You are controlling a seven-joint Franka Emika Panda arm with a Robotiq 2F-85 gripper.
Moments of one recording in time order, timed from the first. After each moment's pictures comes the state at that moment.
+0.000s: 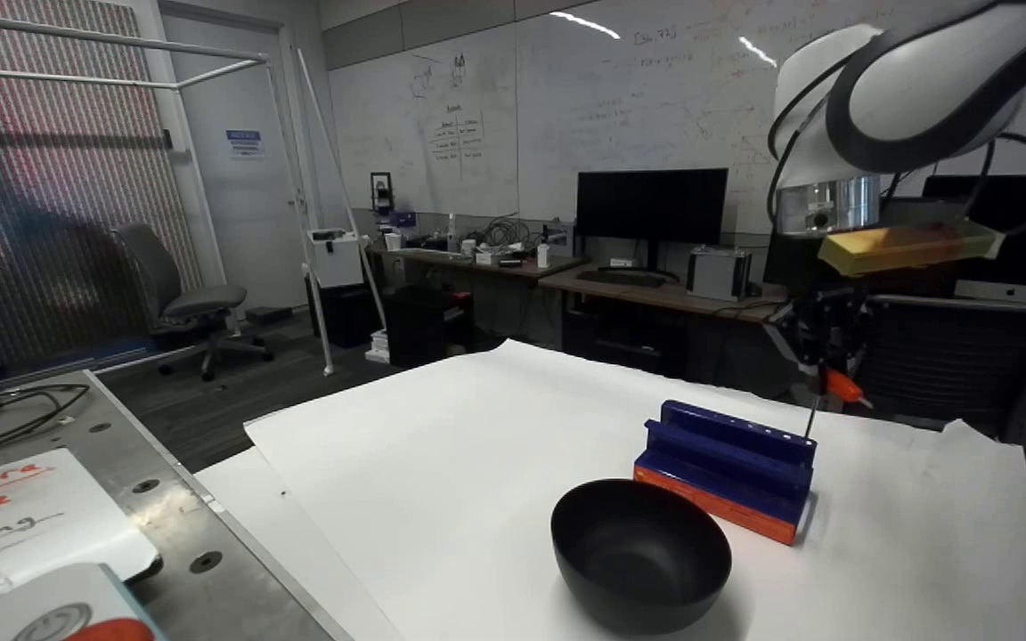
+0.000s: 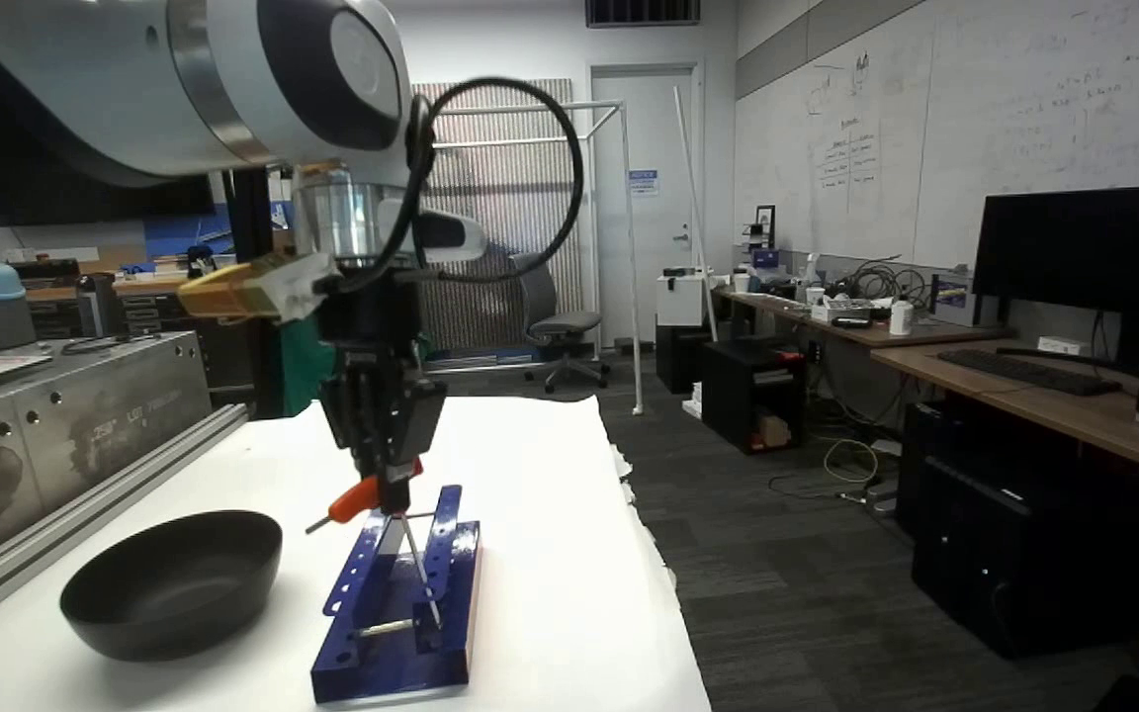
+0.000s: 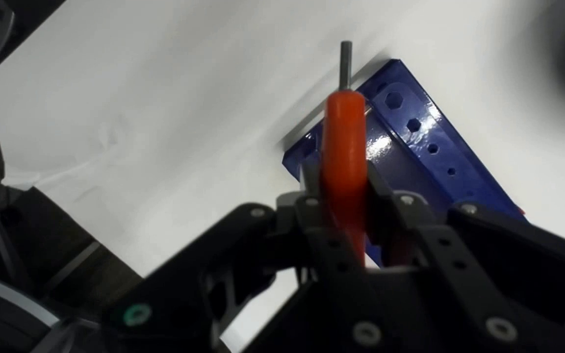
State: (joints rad) arm -0.10 -0.11 0.01 -2.29 -0.07 2.03 0.54
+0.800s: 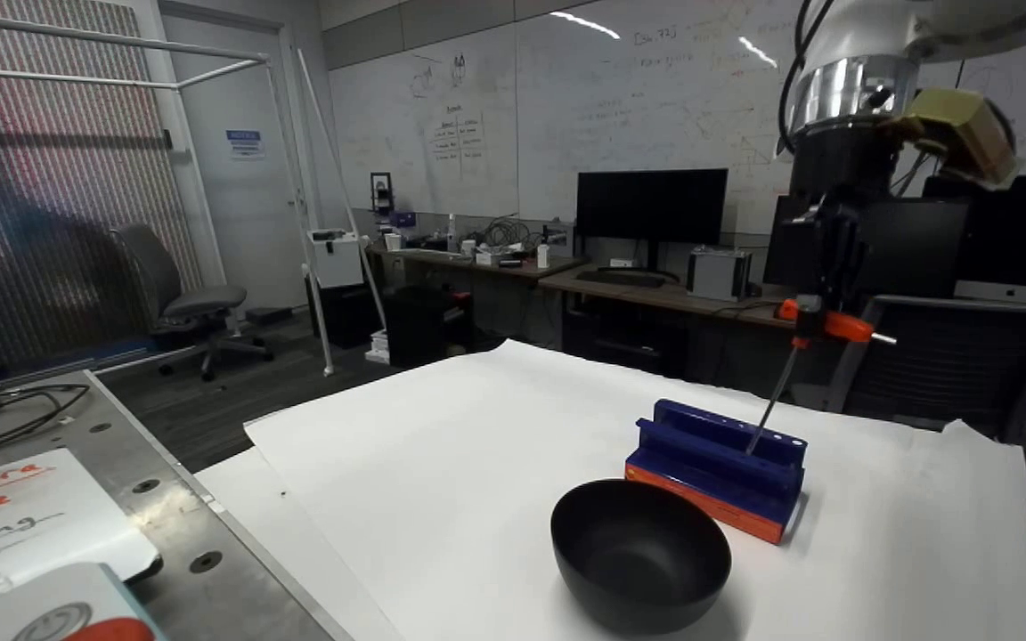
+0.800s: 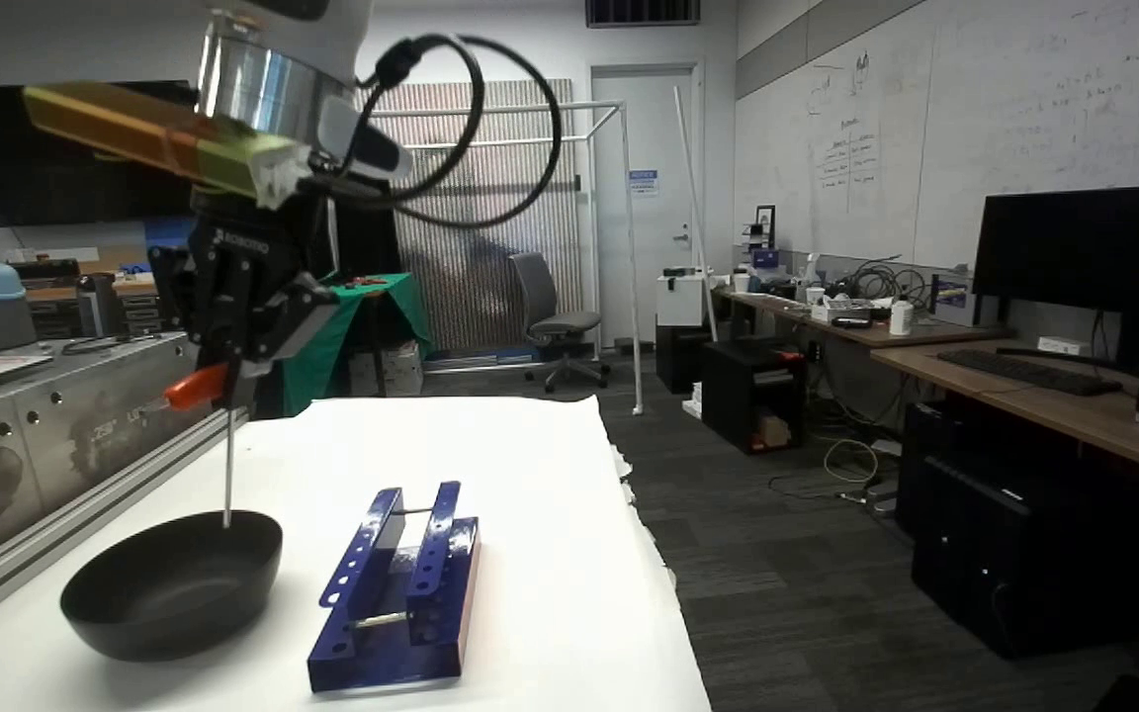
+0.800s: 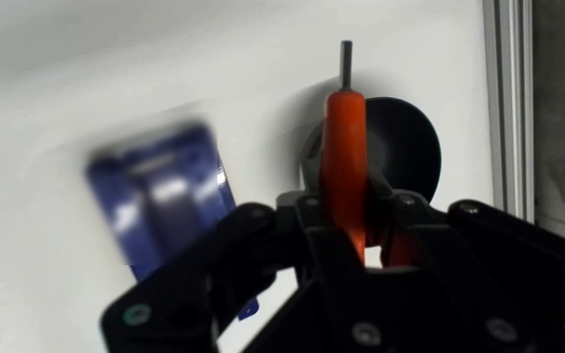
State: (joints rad) arm -0.02 -0.24 -0.02 -2.23 0.29 1.85 -0.03
